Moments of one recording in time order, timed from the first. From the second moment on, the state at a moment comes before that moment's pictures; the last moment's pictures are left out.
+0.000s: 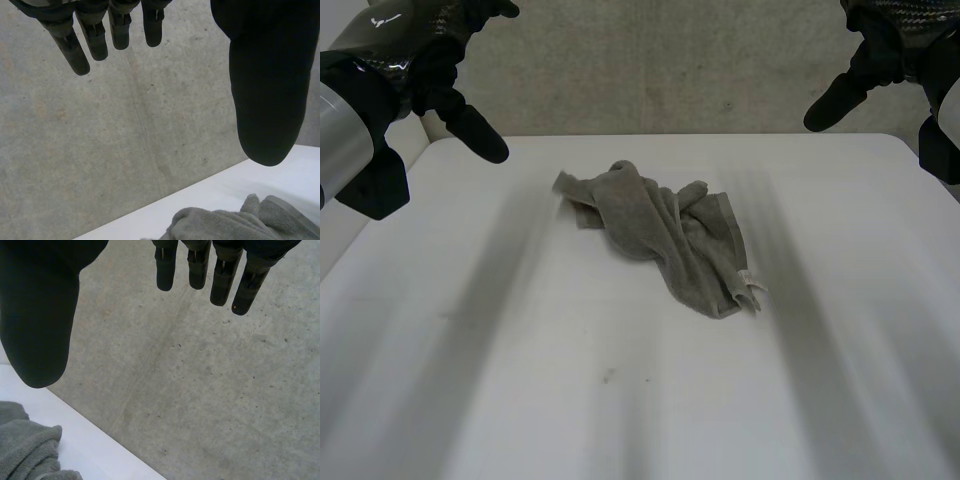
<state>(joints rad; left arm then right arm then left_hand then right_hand) 4.32 -1.58 -1.24 2.87 -1.48 3.10 1.96 -1.56 1.23 0.17 1.48 2.99 0.17 0.16 0.17 0.17 0.02 0.21 0.23 0.21 0.23 0.07</state>
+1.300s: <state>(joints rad) 4.36 -1.93 -1.29 3.12 -1.48 3.18 2.13 -0.89 0.97 -0.20 1.53 3.21 0.17 0.16 0.17 0.17 0.02 0.97 1.18 1.18 1.19 0.97</state>
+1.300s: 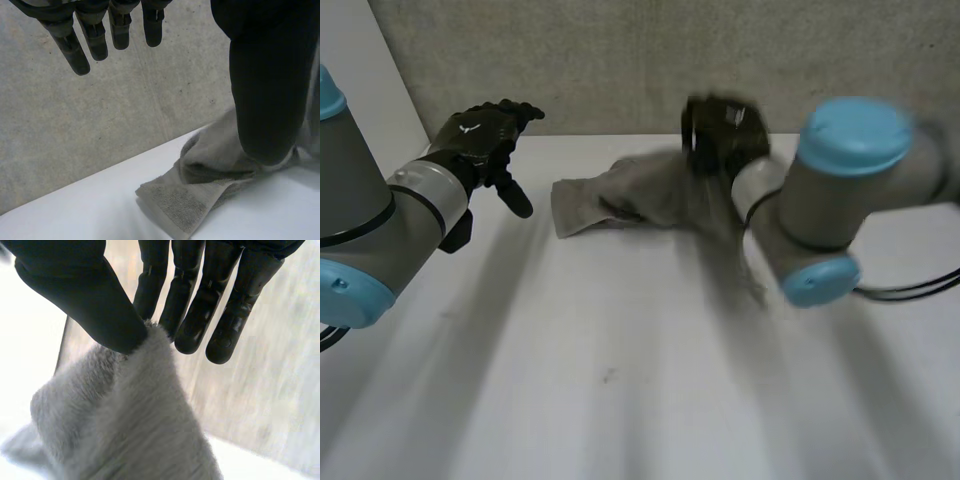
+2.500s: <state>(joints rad) 4.24 -2.00 -1.41 3.39 -1.51 2.92 2.04 -1.46 1.42 0.05 1.29 2.88 1.15 1.21 1.20 1.21 1.00 0.99 1.18 1.19 1.19 0.99</state>
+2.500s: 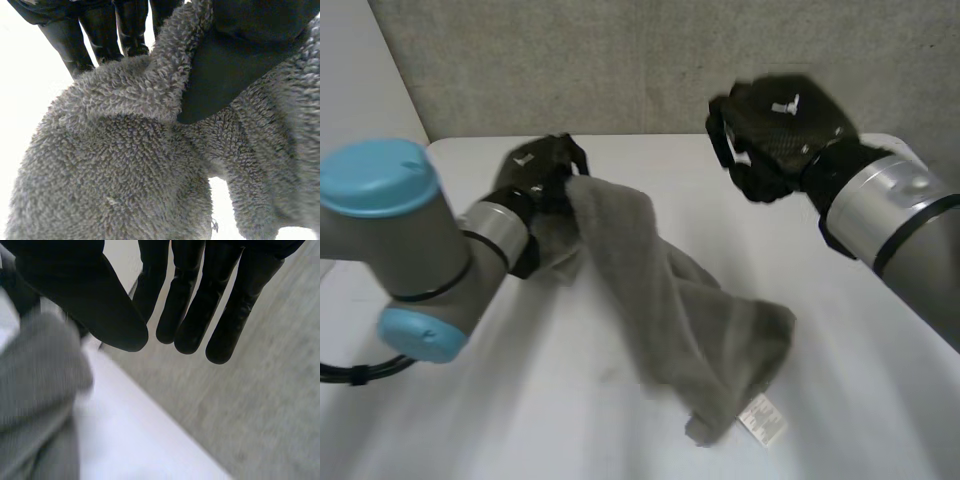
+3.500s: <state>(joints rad) 4.26 -1.73 -1.63 3.15 -1.26 3.49 2.03 -1.32 1.73 0.14 1.38 2.76 0.40 0.40 0.40 0.40 0.23 0.28 0.33 0.31 0.31 0.13</state>
